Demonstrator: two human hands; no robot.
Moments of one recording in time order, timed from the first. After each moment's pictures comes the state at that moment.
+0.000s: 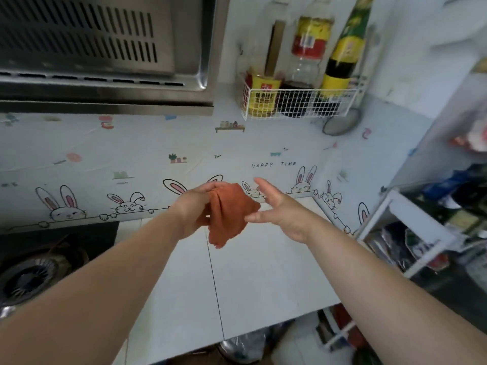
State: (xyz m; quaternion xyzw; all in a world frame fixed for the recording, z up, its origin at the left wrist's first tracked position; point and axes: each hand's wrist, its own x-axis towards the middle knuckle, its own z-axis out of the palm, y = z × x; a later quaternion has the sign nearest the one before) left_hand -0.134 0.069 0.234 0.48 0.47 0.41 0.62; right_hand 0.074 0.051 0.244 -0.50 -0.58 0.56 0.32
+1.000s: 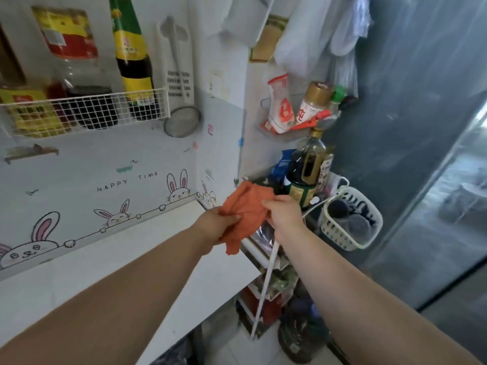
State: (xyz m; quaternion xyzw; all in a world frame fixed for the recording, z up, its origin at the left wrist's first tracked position) left_hand 0.260 0.053 0.225 0.54 0.44 0.24 0.68; right_hand 0.404 0.001 0.236 -0.67 -0.20 0.34 0.63
